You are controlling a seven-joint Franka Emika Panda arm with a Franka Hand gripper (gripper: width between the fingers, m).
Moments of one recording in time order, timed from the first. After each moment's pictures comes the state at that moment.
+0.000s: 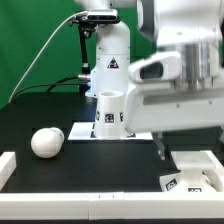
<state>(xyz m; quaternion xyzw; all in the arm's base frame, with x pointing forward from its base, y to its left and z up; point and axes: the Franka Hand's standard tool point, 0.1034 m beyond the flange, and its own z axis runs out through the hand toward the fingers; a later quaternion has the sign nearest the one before) 0.629 0.086 0.091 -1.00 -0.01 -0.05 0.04</state>
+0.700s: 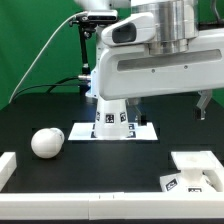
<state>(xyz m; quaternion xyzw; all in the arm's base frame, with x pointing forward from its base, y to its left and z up) 0.616 0.056 0.120 -1.00 0.01 -0.01 0.05</state>
